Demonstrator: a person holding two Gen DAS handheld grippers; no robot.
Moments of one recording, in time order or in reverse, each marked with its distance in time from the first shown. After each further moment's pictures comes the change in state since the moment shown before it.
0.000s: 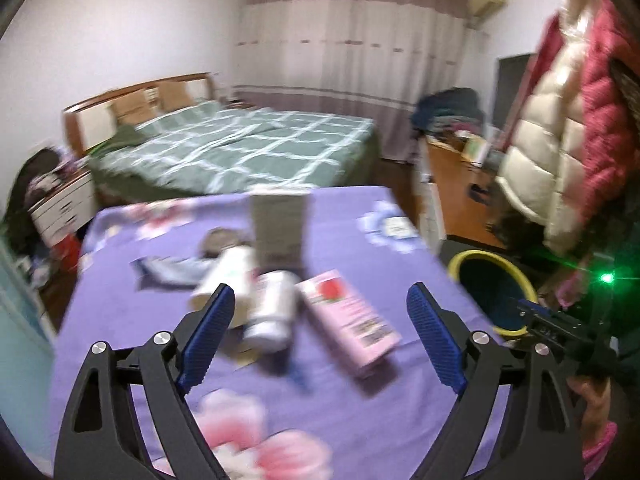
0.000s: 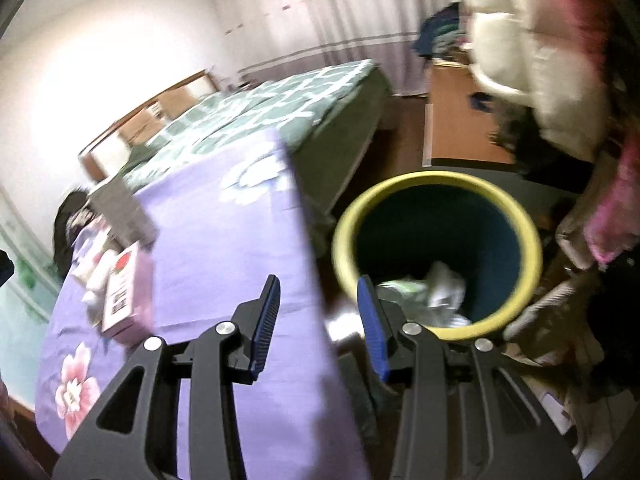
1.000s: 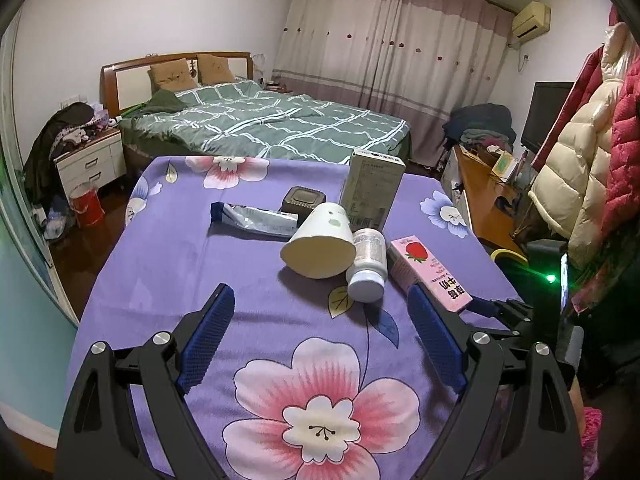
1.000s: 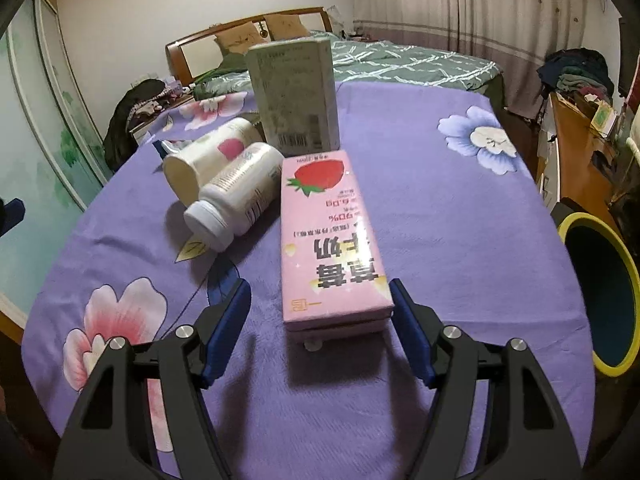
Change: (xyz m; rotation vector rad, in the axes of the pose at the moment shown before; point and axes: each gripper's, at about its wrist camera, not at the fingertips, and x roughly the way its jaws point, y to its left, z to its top) left arm -0.017 0.082 -0.049 -0.124 0.025 0.027; right arm 0.072 0.176 -0.037 -0.336 0.150 0.132
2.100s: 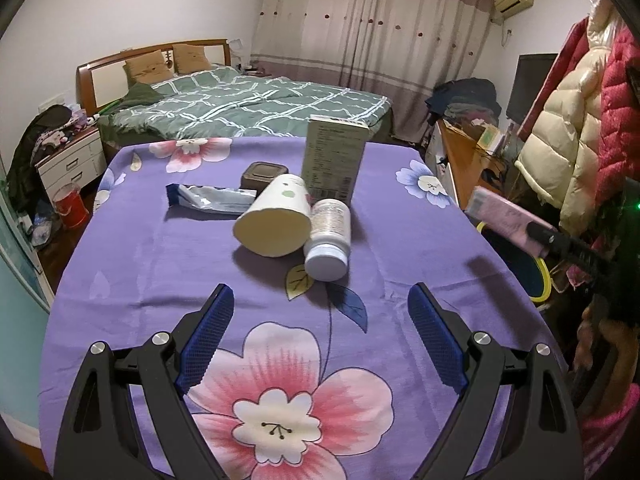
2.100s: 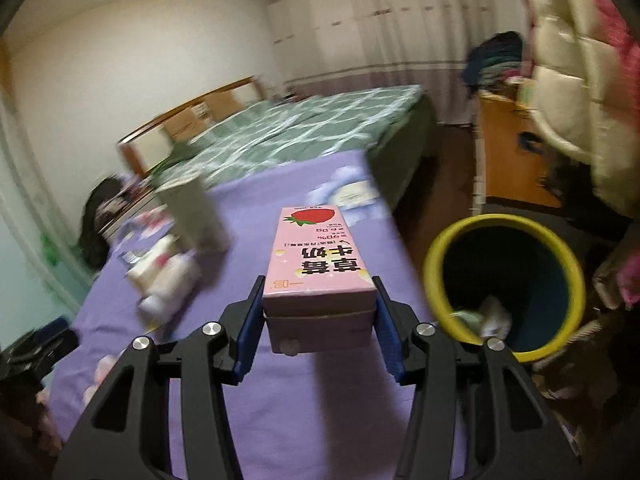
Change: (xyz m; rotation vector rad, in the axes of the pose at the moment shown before) left arm 0.033 -0.040 -0.013 0.067 0.074 -0.045; right arm -0.116 -0.127 -0.008 0.294 -0.254 -0.146
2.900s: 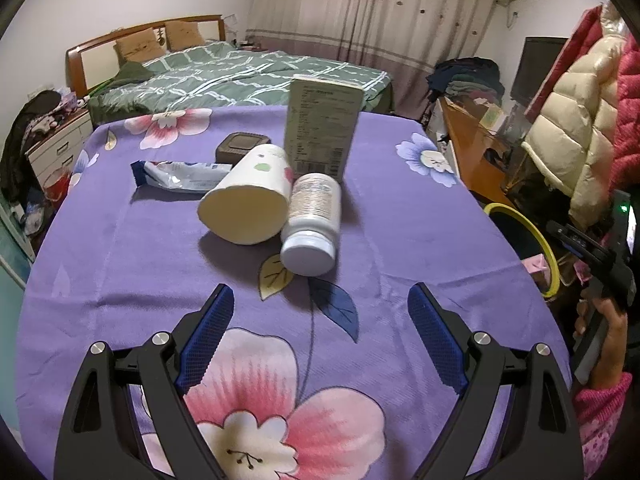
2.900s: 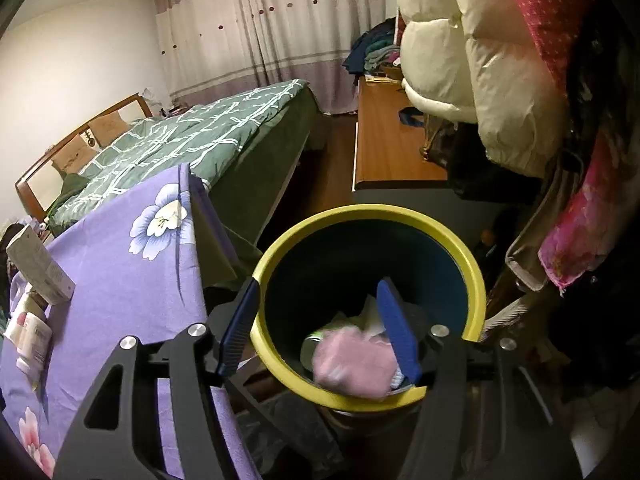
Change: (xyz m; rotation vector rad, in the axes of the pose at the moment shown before) left arm 0.054 -0.007 0.005 -0.013 0.098 -0.009; right arm 0.044 -0.100 0.005 0.137 0.009 -0.306
